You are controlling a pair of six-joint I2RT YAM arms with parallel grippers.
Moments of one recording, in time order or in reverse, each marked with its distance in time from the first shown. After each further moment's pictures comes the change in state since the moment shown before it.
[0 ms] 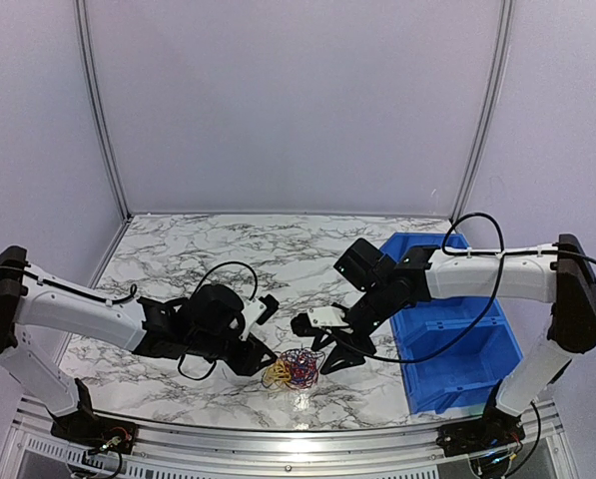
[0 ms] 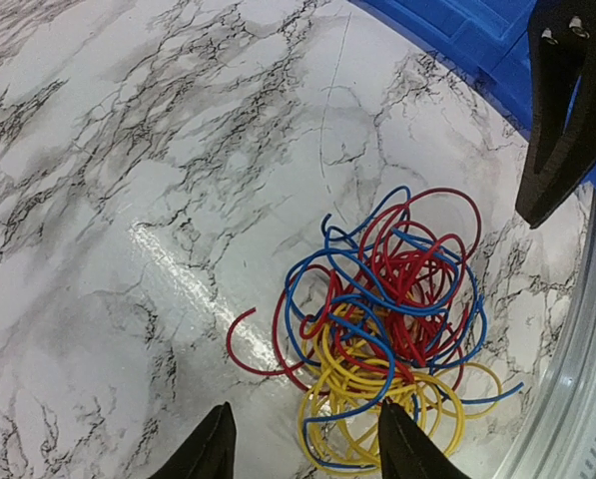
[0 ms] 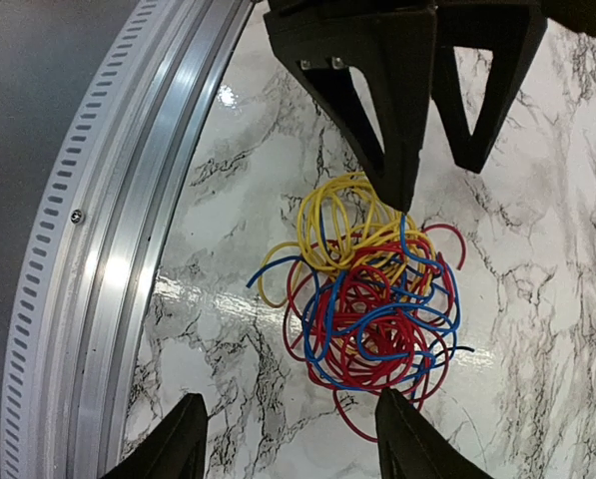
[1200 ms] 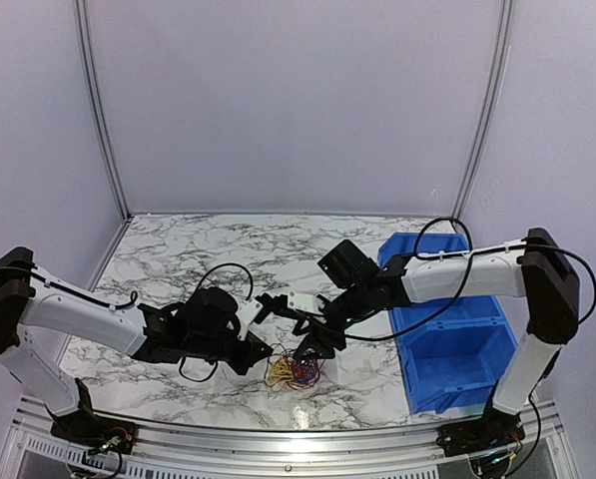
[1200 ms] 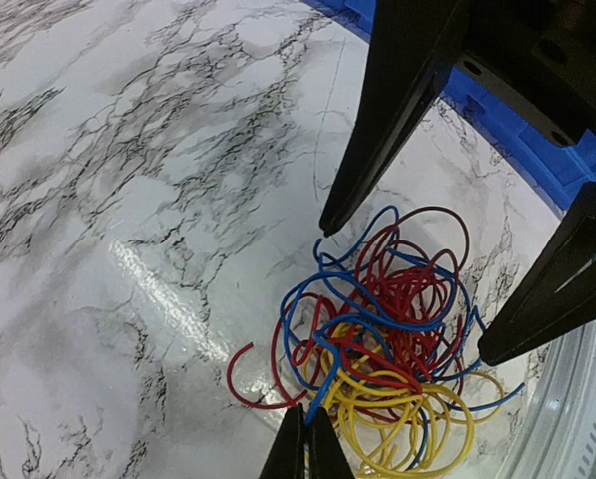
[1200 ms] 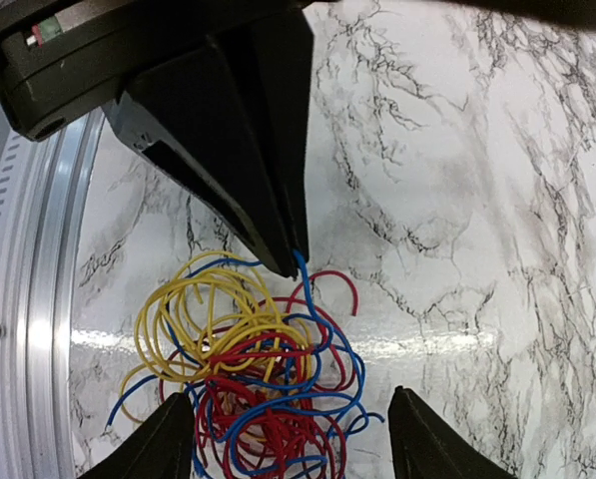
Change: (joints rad) left arm 0.013 0.030 -0.046 0.148 0.041 -0.010; right arm 0.005 0.122 0.021 0.261 0.073 0.263
